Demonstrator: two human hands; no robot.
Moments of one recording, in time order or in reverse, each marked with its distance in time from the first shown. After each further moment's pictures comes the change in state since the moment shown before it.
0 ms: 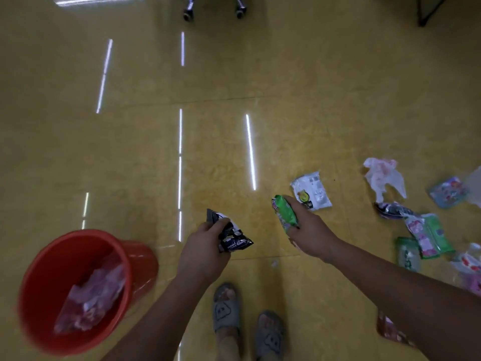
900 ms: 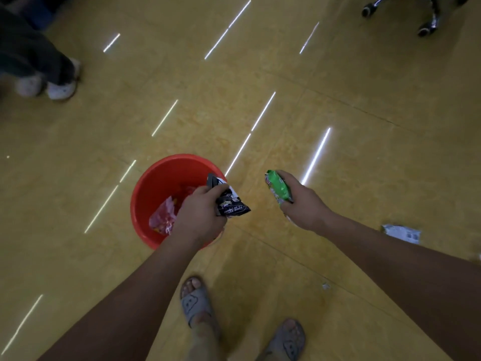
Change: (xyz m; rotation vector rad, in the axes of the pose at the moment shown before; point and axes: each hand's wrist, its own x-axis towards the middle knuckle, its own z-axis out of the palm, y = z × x) left_hand -0.102 -0.215 -0.099 -0.164 0.344 -0.330; right_hand 0.056 -0.209 0.205 -0.324 -0.393 -0.329
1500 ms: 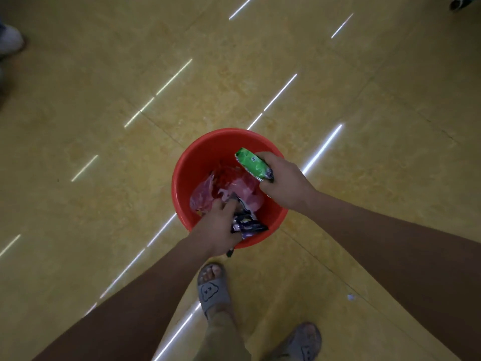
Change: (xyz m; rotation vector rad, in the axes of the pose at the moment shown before) left_hand -0.006 -0.185 0.034 -0.123 -0.328 -0.094; right_hand 0.128 -0.113 0.169 -0.256 -0.088 -0.217
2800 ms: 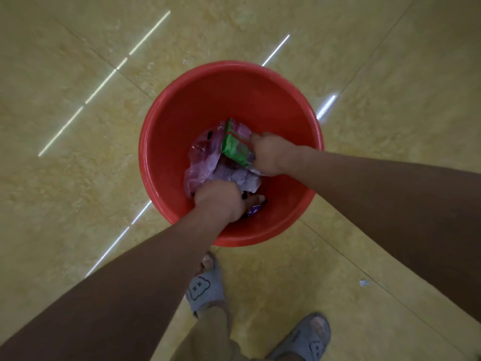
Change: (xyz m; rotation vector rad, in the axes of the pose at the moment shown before) left_hand 0.121 -0.052 0.092 0.273 -0.108 -0.248; right_hand 0.097 0.095 0.114 -0.690 -0.332 0.058
